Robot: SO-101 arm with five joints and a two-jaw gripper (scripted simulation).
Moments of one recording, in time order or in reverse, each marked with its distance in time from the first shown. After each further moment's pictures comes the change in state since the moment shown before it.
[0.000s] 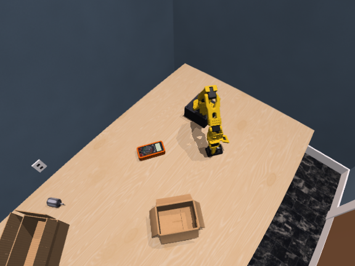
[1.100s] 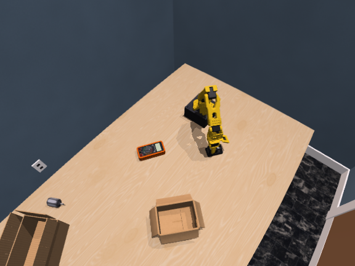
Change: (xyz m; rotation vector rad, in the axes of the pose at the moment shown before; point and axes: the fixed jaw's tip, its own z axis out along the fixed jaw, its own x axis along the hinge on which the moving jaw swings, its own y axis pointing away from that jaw) arm 0.000 0.000 0.000 0.000 0.000 0.000
